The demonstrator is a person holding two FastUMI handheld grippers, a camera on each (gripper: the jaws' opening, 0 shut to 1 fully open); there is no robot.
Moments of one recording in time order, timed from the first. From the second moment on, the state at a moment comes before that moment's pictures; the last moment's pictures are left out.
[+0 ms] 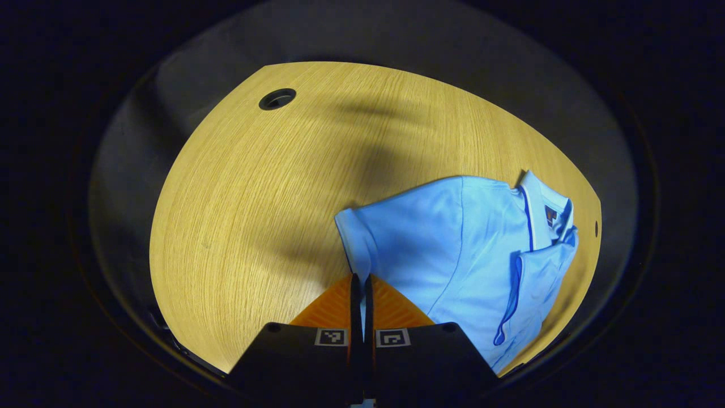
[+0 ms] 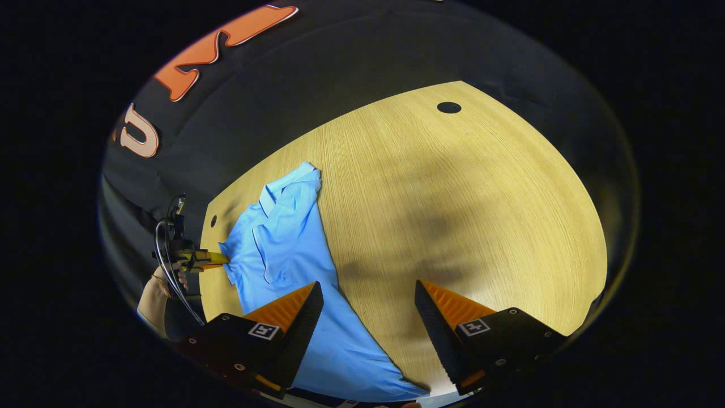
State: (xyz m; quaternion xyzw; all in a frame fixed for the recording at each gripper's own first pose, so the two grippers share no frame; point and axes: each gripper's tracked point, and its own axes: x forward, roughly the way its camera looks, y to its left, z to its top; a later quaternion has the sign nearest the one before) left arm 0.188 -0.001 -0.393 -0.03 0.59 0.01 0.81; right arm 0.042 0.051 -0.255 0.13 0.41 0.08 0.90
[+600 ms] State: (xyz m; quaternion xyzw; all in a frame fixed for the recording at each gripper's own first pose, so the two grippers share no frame) left arm 0.180 -0.085 -0.304 0.03 0.52 -0.11 0.85; right arm 0.027 0.032 -0.249 0.14 0.40 0.07 0.90
